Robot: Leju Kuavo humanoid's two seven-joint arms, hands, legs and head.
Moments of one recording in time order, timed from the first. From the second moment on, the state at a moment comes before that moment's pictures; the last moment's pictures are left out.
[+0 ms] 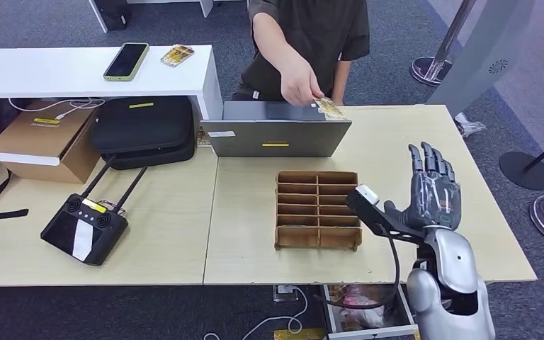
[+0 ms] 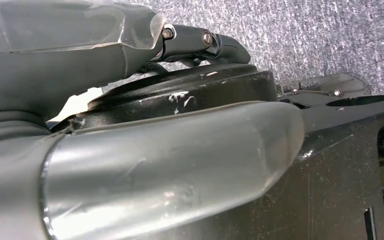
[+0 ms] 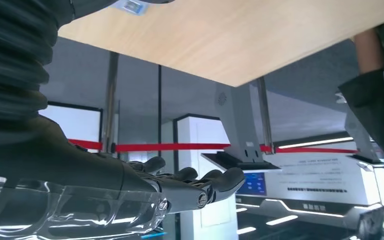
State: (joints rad) left arm -0.01 -0.25 0.21 -0.20 -0.31 0.18 0.05; right arm -0.19 -0.01 0.15 -1.70 1.31 0.04 0.21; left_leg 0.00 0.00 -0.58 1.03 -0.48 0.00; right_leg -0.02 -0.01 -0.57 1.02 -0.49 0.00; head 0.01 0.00
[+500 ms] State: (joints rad) left arm -0.01 -0.25 0.21 -0.20 -0.31 0.18 0.05; right arm -0.34 -0.02 0.15 -1.58 1.30 0.04 0.19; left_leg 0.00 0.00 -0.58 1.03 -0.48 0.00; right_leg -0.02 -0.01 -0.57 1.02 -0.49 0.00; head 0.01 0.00
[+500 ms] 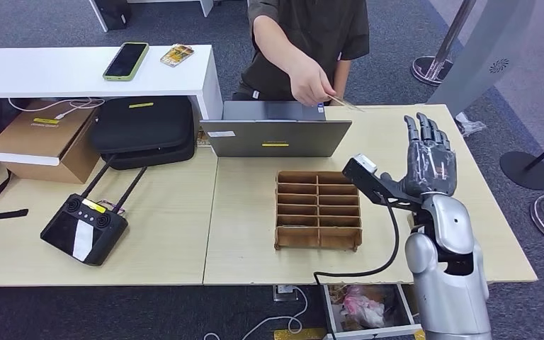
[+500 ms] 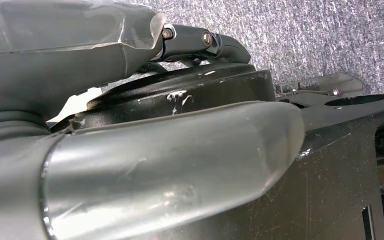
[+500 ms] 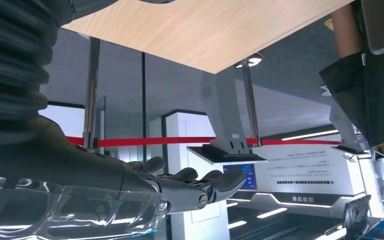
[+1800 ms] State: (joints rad) left arm -0.02 -0.25 0.19 -0.20 -0.34 0.17 0.09; right arm -1.13 0.15 0.37 -0.82 1.15 -0.05 0.07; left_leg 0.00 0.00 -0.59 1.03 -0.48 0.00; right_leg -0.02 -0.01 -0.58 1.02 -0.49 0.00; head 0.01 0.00
